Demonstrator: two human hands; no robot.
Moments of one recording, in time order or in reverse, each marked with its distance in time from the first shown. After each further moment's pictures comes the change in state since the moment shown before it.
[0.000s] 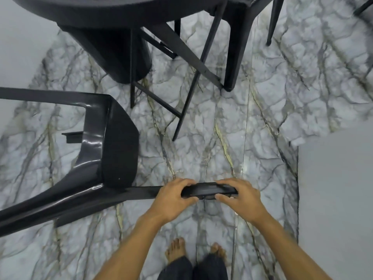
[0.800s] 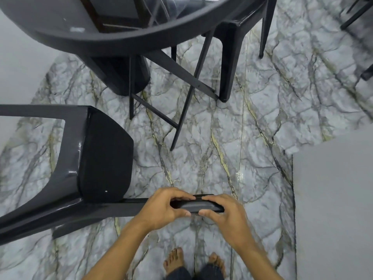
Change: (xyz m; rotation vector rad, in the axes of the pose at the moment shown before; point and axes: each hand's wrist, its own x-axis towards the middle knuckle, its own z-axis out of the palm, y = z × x) left_hand -0.018 0.017 -0.033 -0.070 -0.036 0.130; right_hand -0.037 -0.051 0.003 0.332 0.145 -0.104
